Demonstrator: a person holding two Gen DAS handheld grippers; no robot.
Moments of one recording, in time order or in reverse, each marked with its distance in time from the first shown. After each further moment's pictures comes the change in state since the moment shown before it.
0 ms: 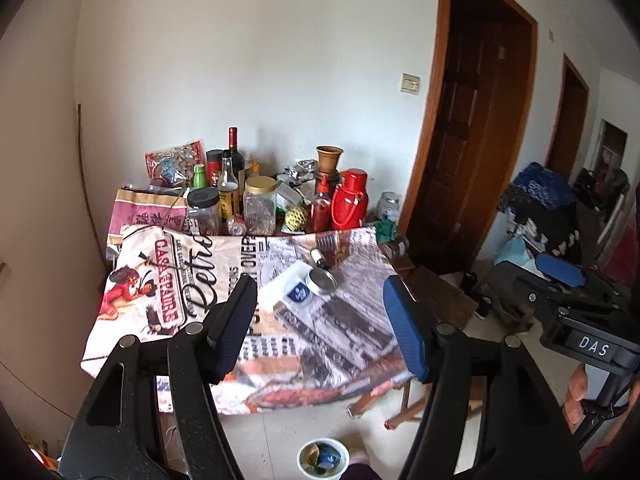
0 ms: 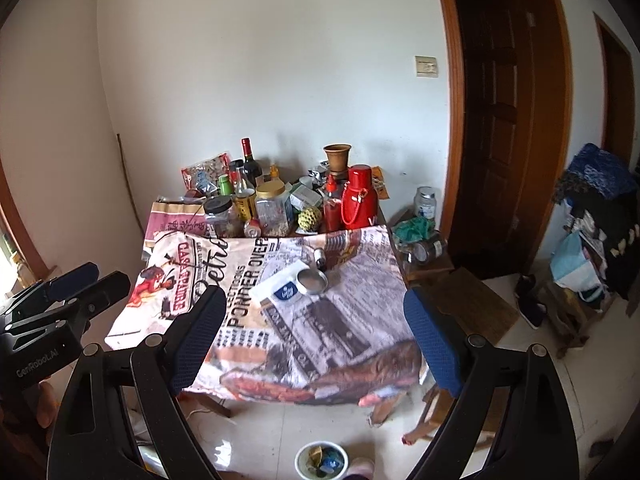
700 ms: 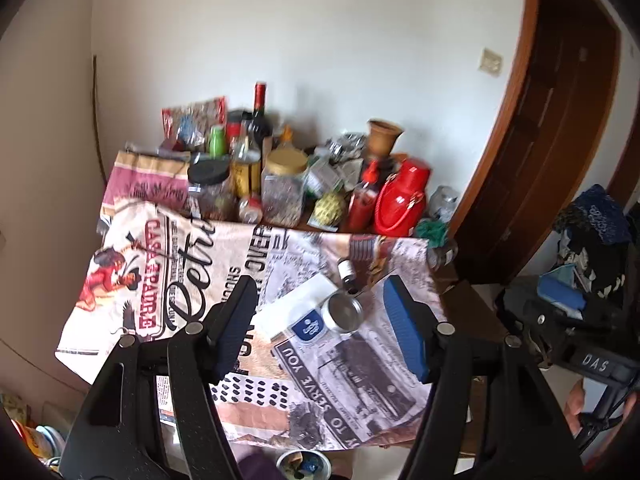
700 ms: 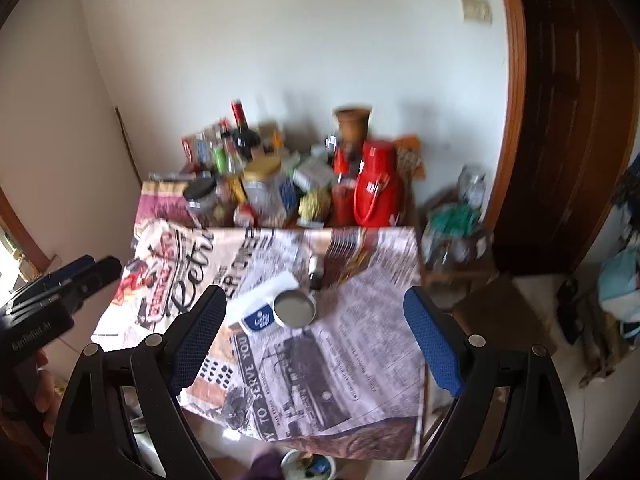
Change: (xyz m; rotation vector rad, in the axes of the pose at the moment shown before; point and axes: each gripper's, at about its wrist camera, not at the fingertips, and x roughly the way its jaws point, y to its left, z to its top) left arm 0.180 0.008 0.056 -0.153 0.155 0.163; right arm 0.174 -0.072 0.066 -0.029 0.214 0.167
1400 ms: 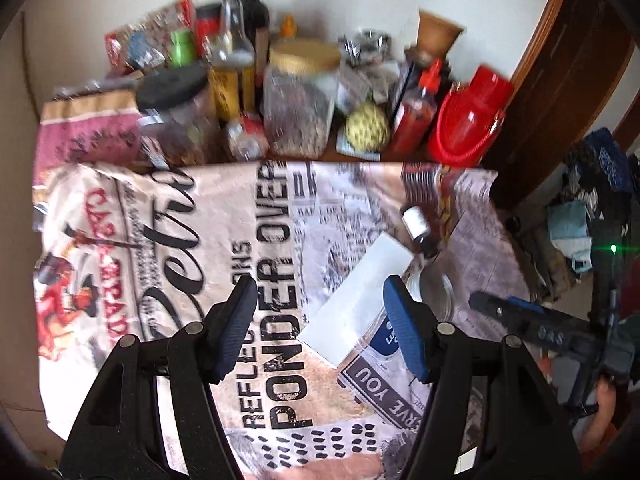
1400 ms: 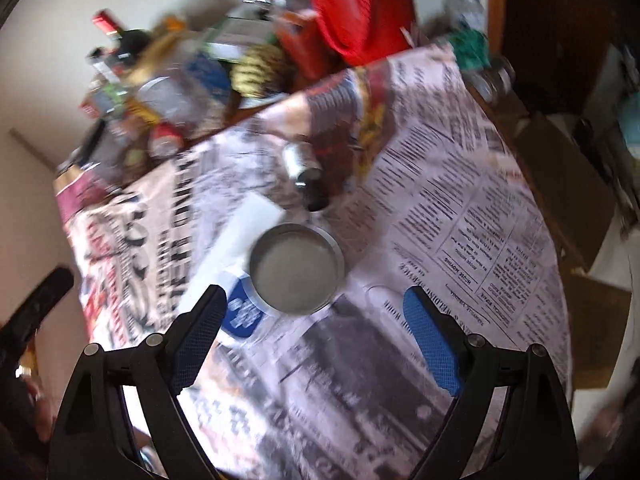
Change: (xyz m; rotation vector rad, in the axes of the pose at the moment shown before) left arm 0.203 0.087 0.007 0.098 0.331 -0.096; right arm 0.213 -0.017 -0.036 0.405 0.393 -0.062
